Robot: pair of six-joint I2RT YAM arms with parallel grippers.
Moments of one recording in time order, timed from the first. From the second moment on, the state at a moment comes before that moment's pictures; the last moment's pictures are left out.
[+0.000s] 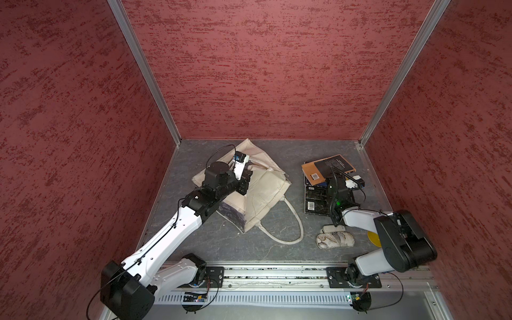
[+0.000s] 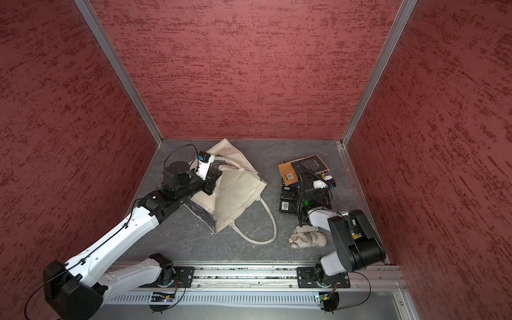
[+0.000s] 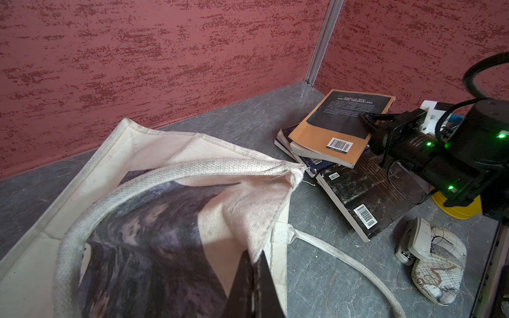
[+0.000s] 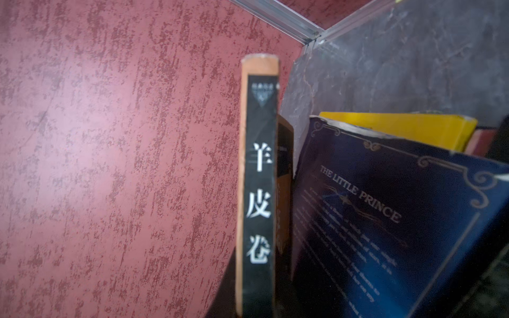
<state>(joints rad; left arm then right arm) -0.50 1.07 0.92 -0.24 0.16 -0.05 0.26 1.53 0.48 0.82 0.59 1.38</state>
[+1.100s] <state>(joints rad) -0.50 1.07 0.92 -0.24 0.18 -0.05 0.25 1.26 0.47 0.43 0.49 1.60</state>
